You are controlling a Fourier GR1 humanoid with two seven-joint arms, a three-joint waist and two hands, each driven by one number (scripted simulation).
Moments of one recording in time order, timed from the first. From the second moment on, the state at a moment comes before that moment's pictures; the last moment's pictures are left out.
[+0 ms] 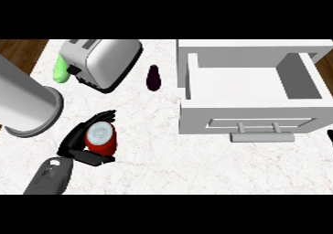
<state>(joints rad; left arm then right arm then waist) -0.35 0.21 0.12 -0.65 -0.18 -0.44 -0.65 0.30 -0.02 -0.23 -2.19 -0.08 0.21 0.09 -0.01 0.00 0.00</state>
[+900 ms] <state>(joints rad) -0.31 0.11 0.19 -0.89 -0.02 -0.38 -0.44 0.29 -0.02 -0.27 -2.17 -0.11 0.22 0.09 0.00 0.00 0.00</state>
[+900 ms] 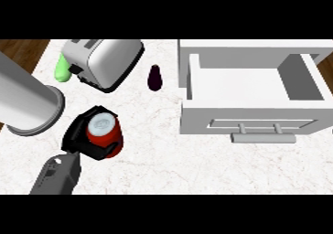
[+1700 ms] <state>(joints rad) -0.31 0.01 0.12 -1.35 0.00 0.01 -0.11 0.32 -0.02 -0.28 -2.19 -0.13 0.22 0.08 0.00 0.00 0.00</state>
